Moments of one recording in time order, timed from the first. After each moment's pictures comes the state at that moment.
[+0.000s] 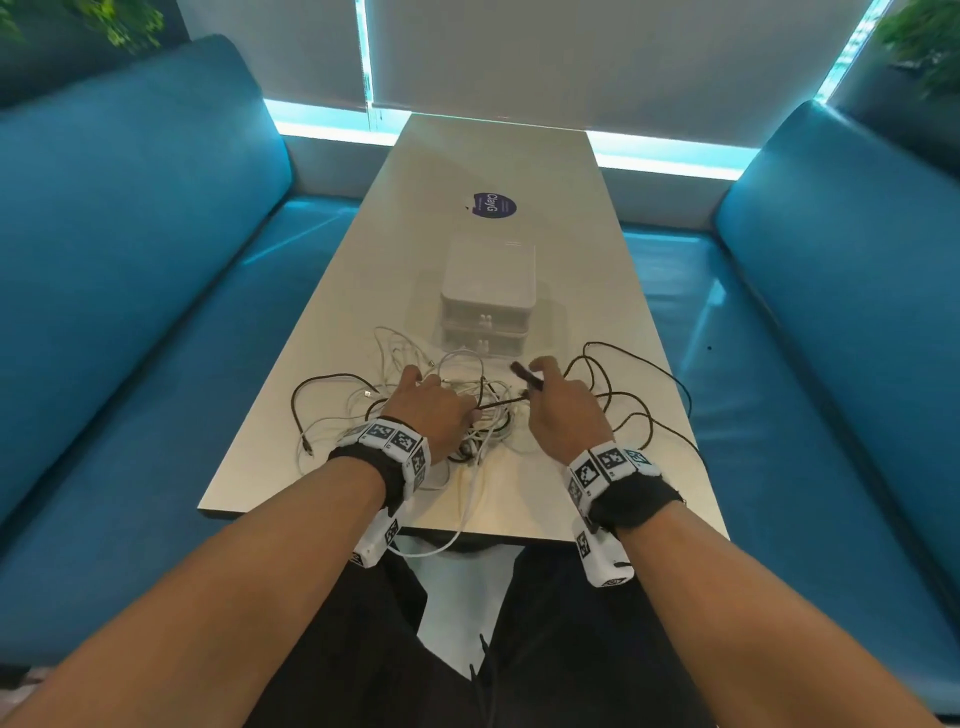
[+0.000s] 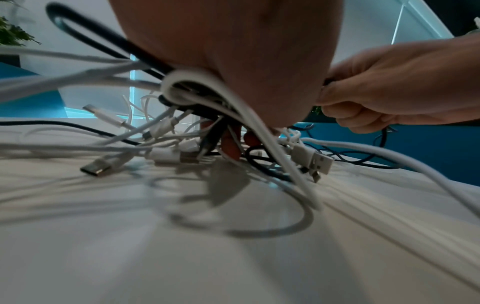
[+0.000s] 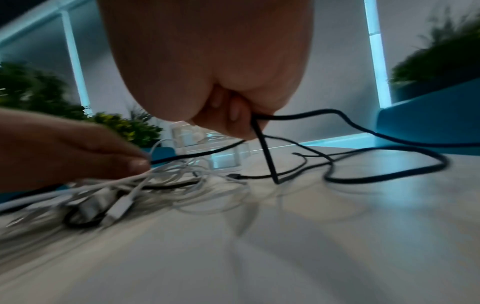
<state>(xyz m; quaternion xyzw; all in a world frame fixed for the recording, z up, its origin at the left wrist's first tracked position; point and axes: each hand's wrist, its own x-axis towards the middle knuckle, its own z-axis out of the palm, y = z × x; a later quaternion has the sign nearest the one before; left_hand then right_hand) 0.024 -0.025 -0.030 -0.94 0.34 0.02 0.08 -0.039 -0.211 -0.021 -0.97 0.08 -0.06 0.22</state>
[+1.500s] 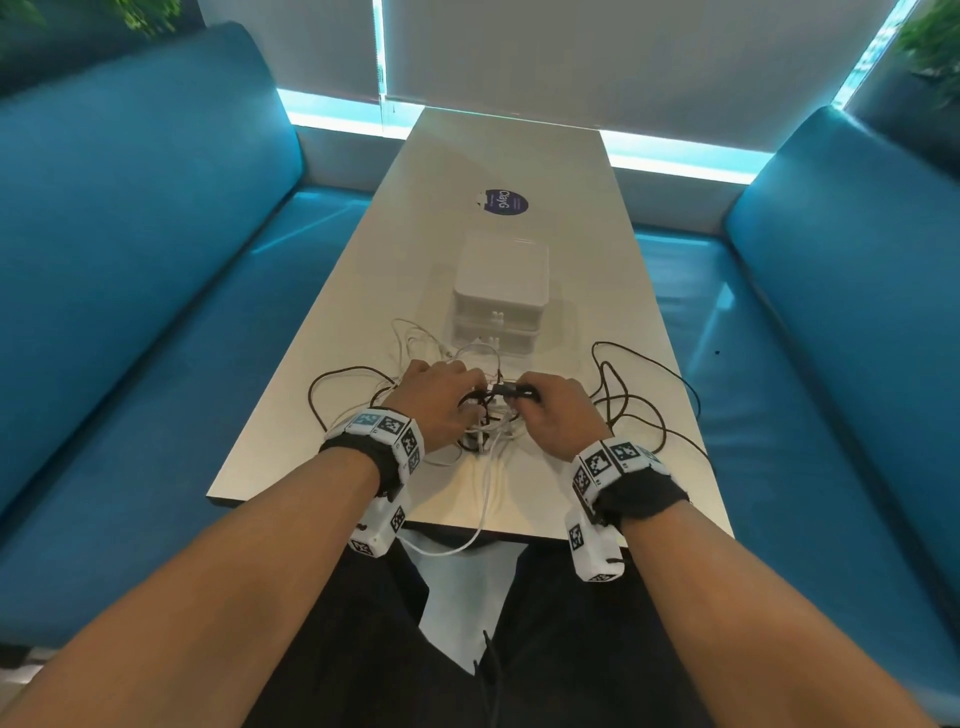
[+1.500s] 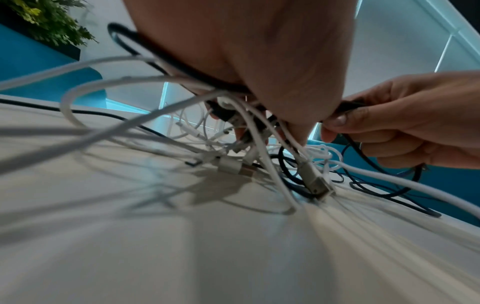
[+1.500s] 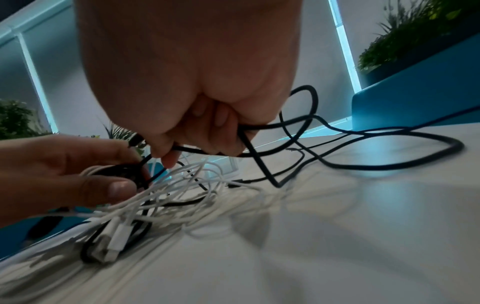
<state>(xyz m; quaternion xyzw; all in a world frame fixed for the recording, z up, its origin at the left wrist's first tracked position) 0.032 -0.013 -0.026 -0.93 0.35 0.02 -0.14 -0.035 -0.202 -0.013 -0.95 0.00 -0.03 0.30</state>
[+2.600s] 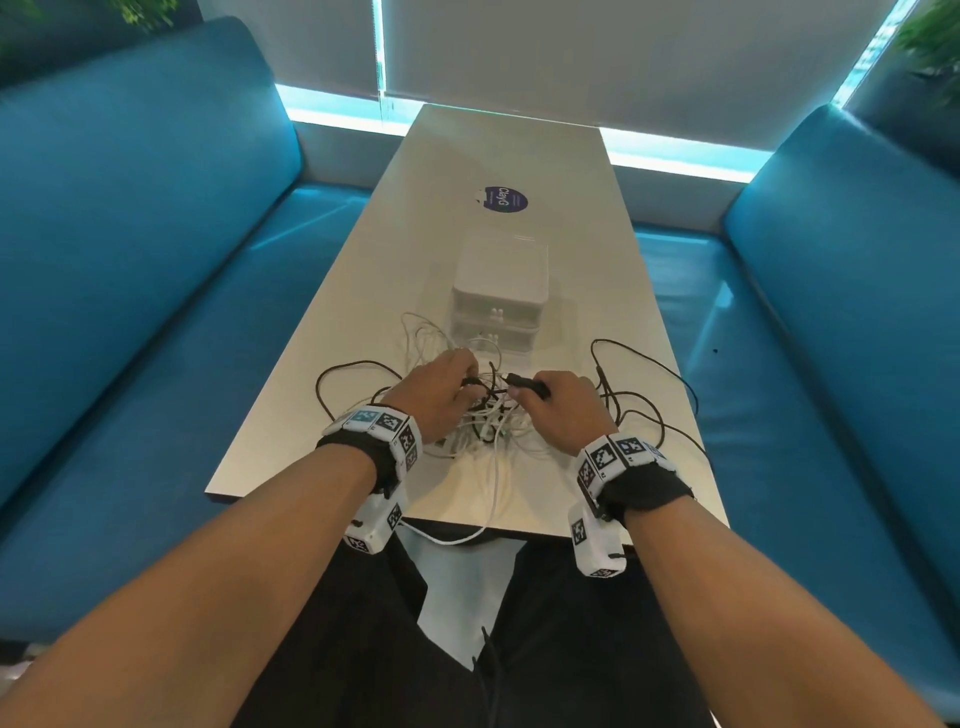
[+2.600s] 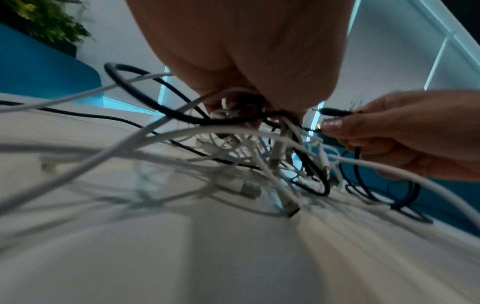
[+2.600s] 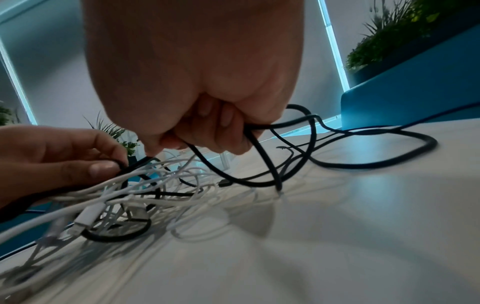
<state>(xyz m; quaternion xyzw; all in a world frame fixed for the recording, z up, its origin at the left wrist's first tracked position) 0.033 -0.013 -0.025 -0.91 0.31 0.06 -0.28 -0.032 -0.213 -0.018 -0.96 0.06 -0.02 0.26</state>
